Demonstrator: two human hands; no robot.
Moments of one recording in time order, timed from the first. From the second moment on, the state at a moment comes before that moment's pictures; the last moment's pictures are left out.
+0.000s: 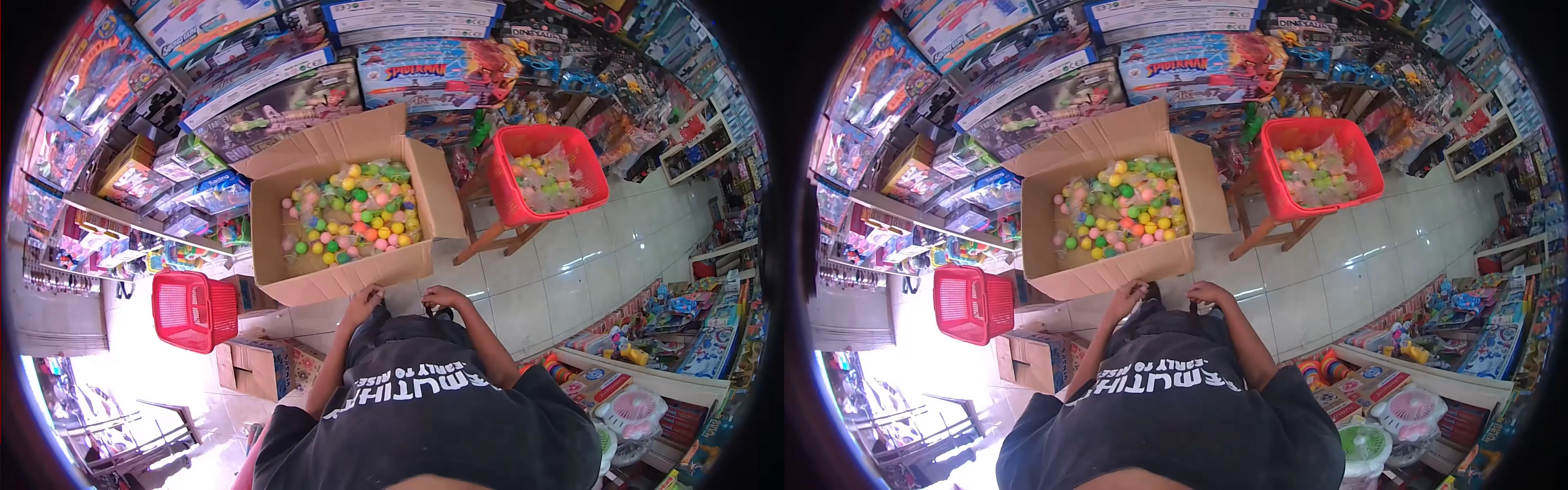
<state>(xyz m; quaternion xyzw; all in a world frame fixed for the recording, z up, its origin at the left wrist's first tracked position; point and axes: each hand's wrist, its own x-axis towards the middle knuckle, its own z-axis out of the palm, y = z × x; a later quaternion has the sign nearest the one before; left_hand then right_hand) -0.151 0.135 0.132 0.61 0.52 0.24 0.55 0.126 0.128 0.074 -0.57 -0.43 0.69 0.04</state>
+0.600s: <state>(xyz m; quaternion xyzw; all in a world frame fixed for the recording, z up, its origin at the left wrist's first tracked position) -0.236 0.297 0.159 0.66 0.54 0.20 0.48 -0.012 0.283 0.217 -0.46 -0.61 0.60 0.22</state>
